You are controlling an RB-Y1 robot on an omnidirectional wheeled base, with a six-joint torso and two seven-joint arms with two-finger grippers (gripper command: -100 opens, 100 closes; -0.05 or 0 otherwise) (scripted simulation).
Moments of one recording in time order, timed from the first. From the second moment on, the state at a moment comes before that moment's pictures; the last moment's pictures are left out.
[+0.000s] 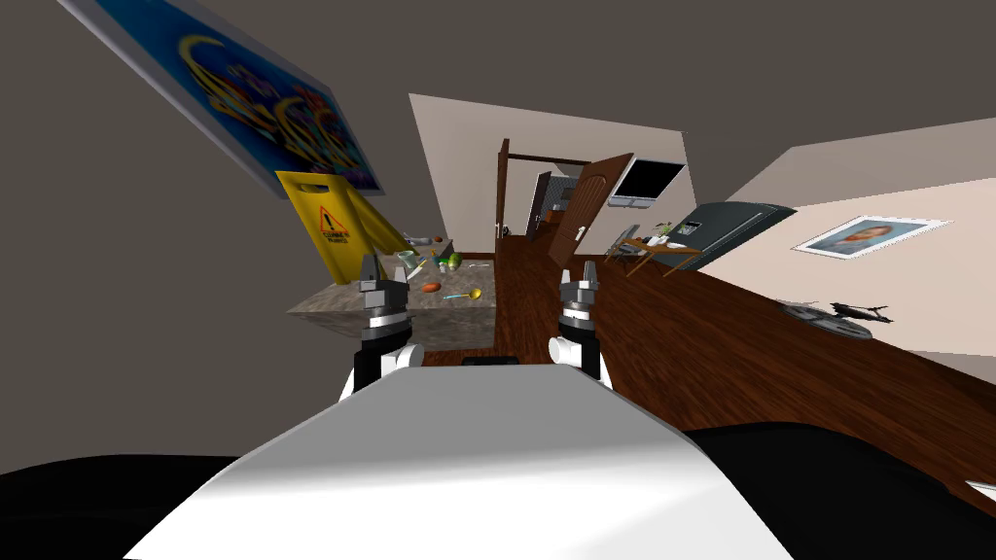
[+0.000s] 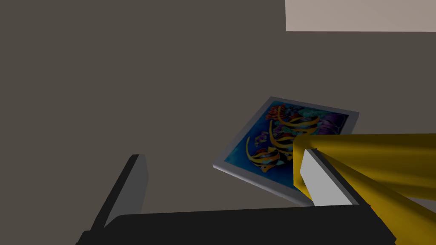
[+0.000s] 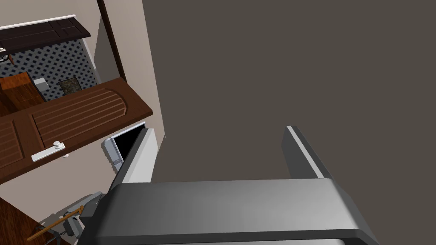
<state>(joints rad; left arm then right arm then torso) 0.54 -0.04 0.02 -2.35 0.02 -0.44 -0.12 0.46 0.01 0.00 -2.29 -0.05 -0.40 -0.04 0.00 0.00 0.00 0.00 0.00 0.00</state>
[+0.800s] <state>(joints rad) 0.47 0.12 -0.01 -2.35 -0.01 -0.27 -0.10 0.46 0.01 0.00 -2.29 -0.05 -0.40 -0.04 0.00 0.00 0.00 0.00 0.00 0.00</state>
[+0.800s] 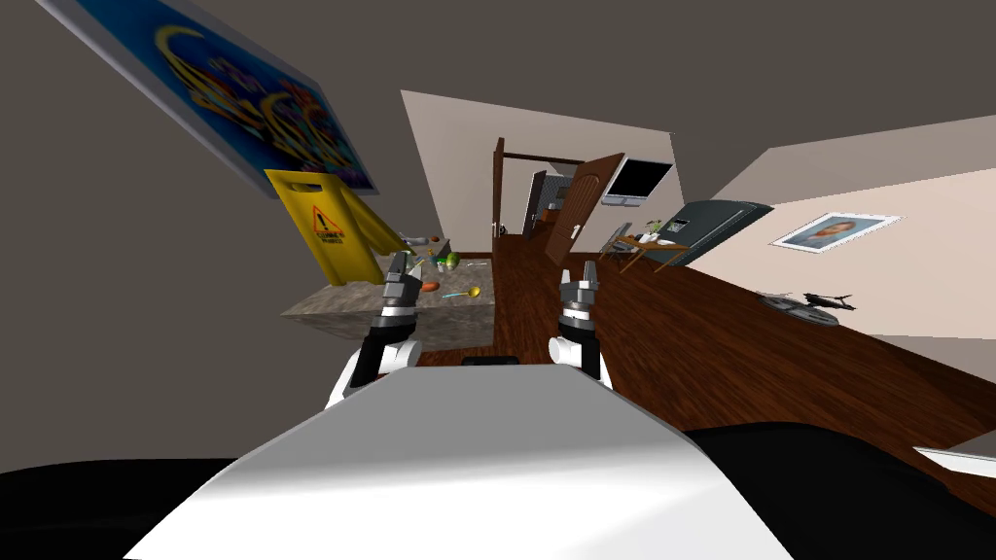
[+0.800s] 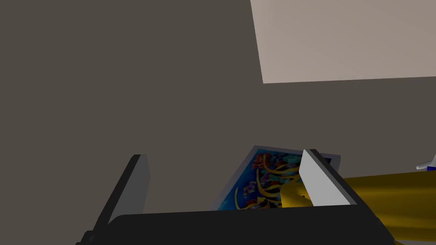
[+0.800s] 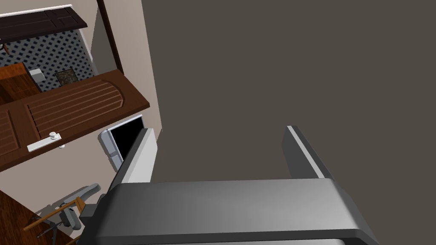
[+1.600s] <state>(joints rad) 0.39 0.17 -0.05 -2.34 -0.05 -0.07 -0.08 0.46 0.01 0.00 -2.29 -0.05 -0.40 -0.04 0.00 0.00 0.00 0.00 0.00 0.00</state>
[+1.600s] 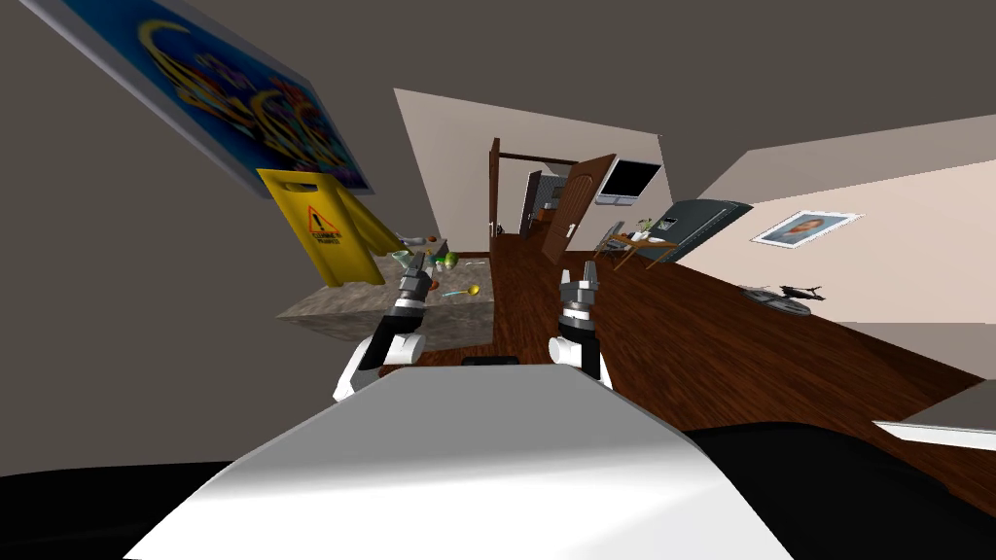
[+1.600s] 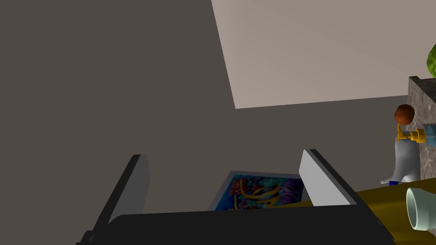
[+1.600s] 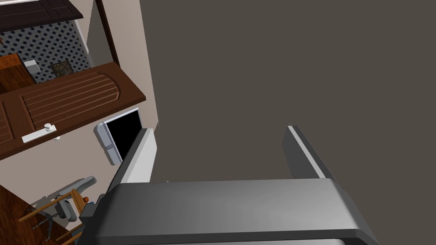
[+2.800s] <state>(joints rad) 0.27 0.18 -0.10 -2.33 -0.09 0.25 -0.05 0.46 0.01 0.00 -2.29 -0.05 -0.40 -0.04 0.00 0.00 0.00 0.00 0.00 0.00</state>
